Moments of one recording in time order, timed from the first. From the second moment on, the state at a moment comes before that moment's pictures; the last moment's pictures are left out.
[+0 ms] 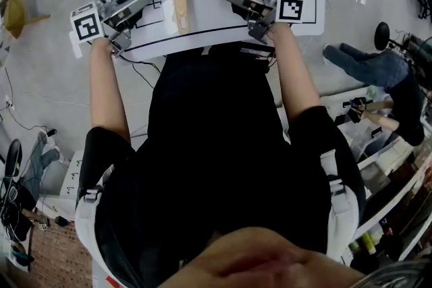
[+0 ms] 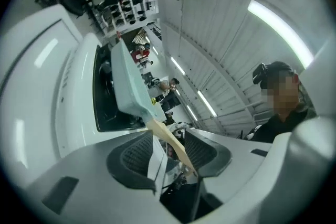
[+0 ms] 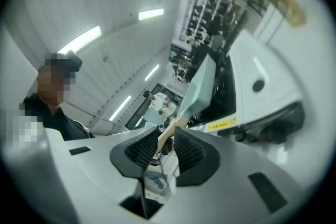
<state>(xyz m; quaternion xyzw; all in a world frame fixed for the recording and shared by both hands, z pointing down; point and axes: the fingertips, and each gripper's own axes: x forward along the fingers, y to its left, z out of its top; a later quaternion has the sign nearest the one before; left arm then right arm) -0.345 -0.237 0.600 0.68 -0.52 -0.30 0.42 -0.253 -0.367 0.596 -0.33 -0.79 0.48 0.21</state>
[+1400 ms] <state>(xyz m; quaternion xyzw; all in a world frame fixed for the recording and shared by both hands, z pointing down) -0.081 -0.184 0.404 0.64 -0.77 -0.05 -0.01 0.081 -0.360 0.429 0.05 -0.99 0.03 -0.10</state>
